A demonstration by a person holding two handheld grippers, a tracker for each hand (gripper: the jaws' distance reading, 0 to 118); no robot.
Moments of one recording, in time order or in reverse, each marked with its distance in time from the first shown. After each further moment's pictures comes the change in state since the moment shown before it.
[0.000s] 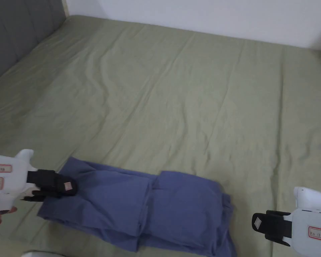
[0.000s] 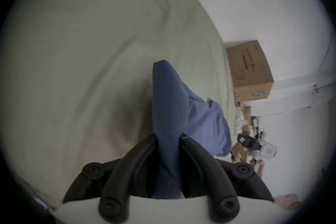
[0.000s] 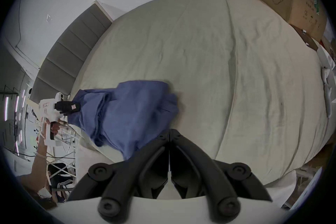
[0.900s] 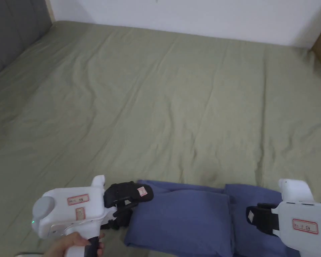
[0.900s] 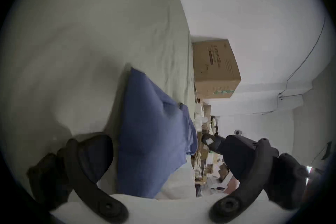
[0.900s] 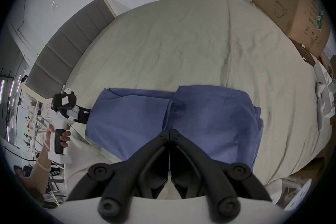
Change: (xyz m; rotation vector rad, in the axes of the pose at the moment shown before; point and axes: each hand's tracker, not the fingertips) left arm 0.106 -0.104 -0.159 -0.090 -0.459 0.099; right arm 0.007 -0.003 0.014 0.017 -0.051 0.103
